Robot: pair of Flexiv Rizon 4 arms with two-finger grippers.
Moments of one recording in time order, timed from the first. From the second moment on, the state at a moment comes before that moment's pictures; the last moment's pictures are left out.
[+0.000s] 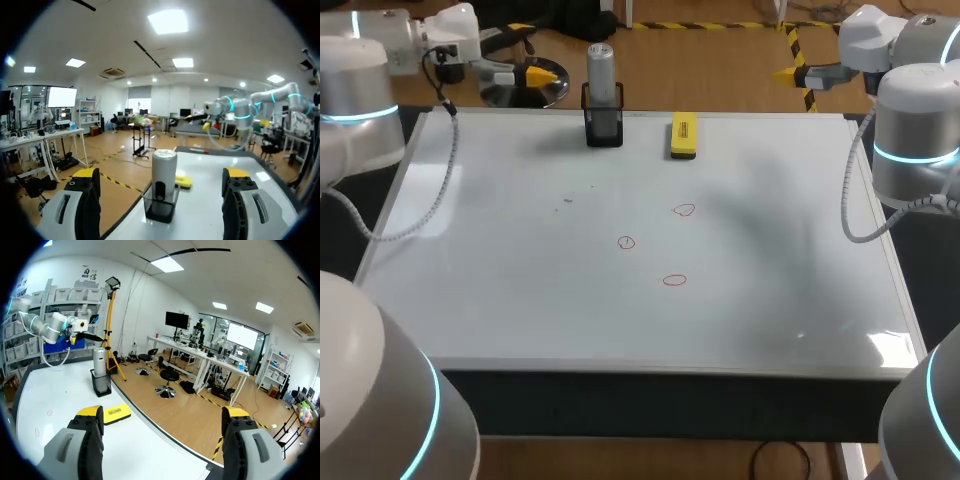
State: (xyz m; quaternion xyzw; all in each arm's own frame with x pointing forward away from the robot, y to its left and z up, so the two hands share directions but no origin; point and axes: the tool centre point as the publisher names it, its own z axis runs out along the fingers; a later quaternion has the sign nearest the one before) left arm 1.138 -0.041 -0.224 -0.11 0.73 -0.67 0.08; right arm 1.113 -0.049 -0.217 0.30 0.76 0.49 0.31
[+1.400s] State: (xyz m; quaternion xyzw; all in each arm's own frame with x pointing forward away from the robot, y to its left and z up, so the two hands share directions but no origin) left arm 1.138 -0.144 -0.274 -0.02 0.71 -0.70 -0.04; right arm 1.113 -0.049 -0.217 0.30 0.76 0.49 0.31
